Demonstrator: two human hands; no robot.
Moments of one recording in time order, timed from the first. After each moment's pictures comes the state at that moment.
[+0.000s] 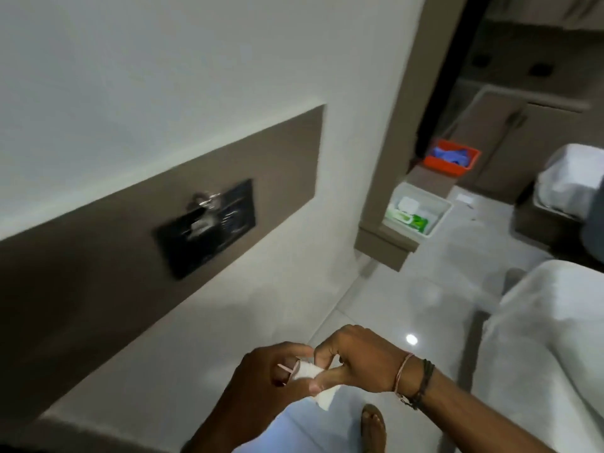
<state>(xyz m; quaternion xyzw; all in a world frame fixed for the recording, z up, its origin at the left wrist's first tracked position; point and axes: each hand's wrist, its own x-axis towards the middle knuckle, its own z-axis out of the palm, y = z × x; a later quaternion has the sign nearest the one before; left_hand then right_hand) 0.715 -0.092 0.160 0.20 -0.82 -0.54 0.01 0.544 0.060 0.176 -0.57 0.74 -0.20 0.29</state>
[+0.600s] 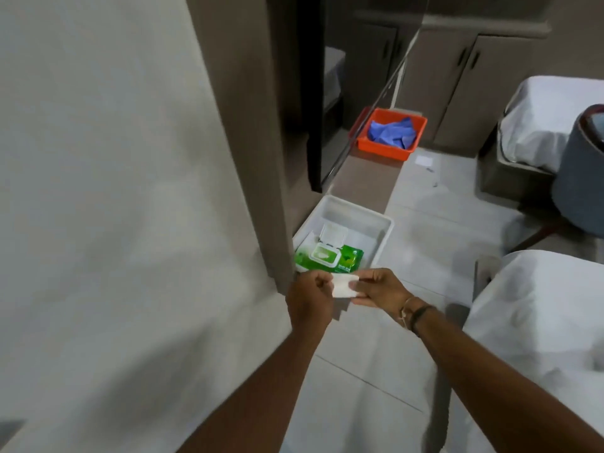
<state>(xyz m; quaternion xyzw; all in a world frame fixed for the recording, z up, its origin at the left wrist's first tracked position) 0.071 0.001 0.069 0.33 -0.85 -0.42 0.06 -0.026 0.142 0.046 0.03 0.73 -0.60 0.33</state>
